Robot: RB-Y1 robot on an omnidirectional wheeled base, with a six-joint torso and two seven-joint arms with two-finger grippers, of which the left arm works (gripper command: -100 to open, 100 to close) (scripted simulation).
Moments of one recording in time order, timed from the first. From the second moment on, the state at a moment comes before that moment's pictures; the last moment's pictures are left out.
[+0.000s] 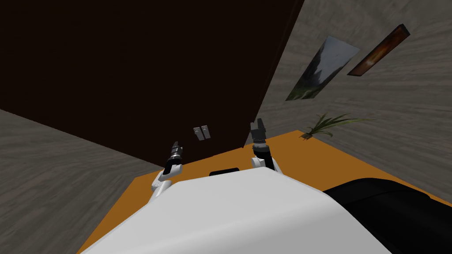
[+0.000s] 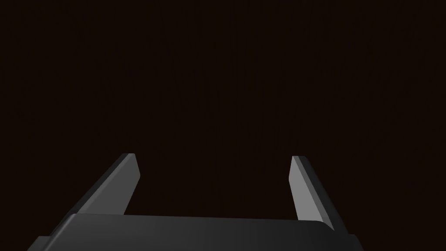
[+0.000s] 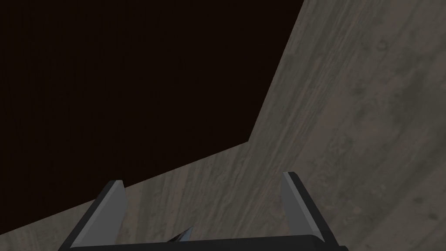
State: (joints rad) arm 0.04 0.30 0.25 -1.14 0.12 -0.33 0.14
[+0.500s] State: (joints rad) arm -0.01 0.27 0.20 -1.15 0.12 -0.34 0.14
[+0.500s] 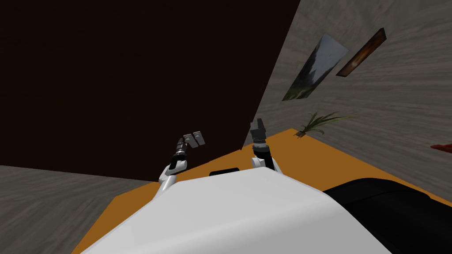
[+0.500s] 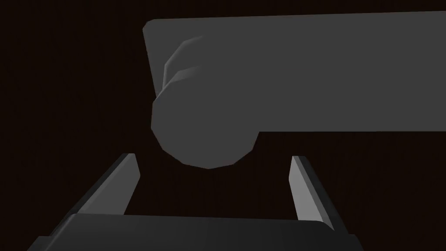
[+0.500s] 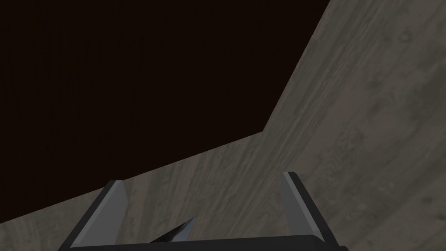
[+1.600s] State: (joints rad) arm 0.01 0.29 0.21 -1.15 0.12 -0.34 0.15
